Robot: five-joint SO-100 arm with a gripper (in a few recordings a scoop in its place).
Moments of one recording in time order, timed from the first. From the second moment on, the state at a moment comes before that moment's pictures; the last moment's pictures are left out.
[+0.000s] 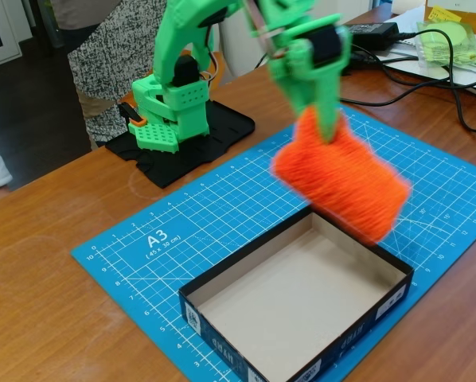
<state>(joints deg) 18.1 69.3 30.9 93.8 2.6</state>
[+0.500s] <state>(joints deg) 27.8 51.9 20.9 94.0 -0.4</state>
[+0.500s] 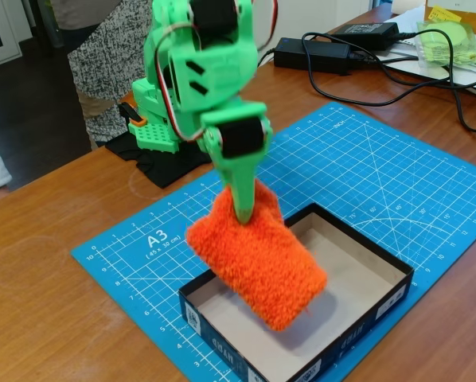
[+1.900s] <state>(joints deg) 15.8 191.6 176.1 52.2 -9.2</state>
